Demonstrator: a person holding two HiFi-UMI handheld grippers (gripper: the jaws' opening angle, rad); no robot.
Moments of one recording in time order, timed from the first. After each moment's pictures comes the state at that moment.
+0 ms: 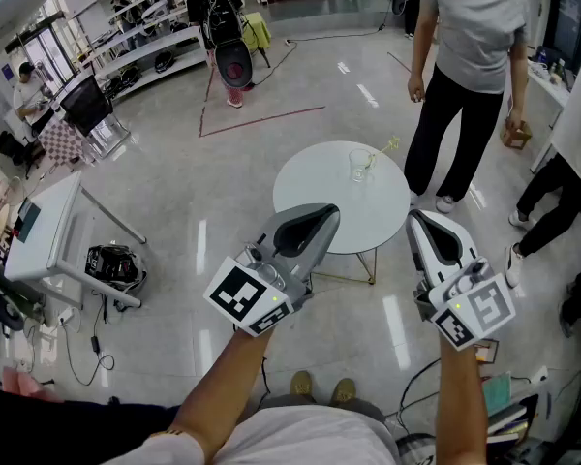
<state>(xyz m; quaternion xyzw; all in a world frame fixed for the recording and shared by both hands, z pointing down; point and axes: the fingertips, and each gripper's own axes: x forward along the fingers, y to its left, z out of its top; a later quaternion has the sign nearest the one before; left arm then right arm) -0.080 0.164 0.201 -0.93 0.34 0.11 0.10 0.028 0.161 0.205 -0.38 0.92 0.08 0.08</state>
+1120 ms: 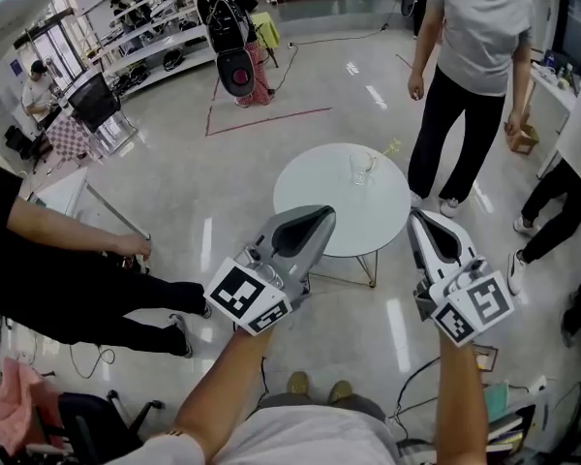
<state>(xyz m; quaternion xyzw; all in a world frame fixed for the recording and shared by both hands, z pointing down) -0.067 0.149 0.217 -0.92 0.36 0.10 0.09 0.053 0.137 0.225 -0.37 0.92 0.05 0.08</state>
